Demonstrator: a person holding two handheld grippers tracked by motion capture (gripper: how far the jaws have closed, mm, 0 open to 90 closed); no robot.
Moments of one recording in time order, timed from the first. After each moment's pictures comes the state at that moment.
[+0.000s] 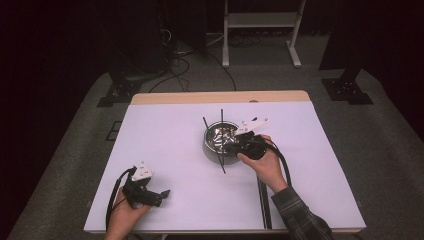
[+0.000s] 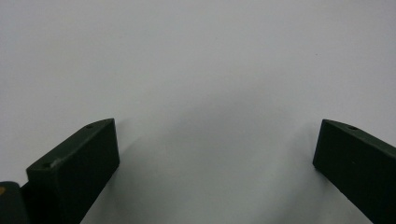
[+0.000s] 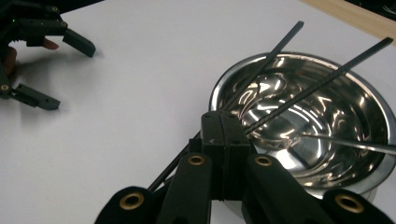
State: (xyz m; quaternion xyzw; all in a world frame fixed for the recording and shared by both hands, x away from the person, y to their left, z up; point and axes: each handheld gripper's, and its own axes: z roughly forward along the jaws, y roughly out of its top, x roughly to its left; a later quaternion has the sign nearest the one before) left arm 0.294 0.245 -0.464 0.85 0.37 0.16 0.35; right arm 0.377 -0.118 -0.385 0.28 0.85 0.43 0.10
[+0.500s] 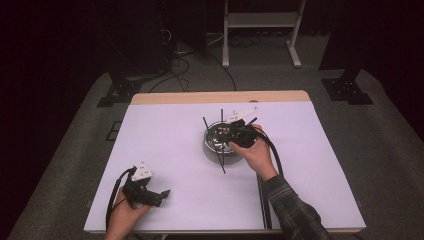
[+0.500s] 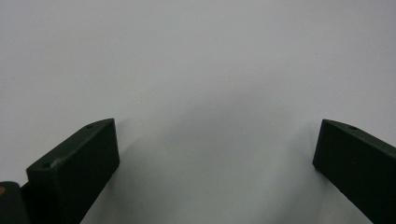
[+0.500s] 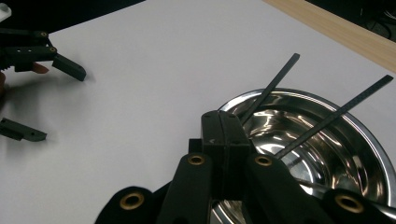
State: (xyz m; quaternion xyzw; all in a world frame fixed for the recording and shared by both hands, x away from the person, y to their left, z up) left arm 0.294 0.245 -0.463 0.85 0.37 0.16 0.35; right arm 0.406 -0.095 -0.373 0.28 0.85 0.43 0.09
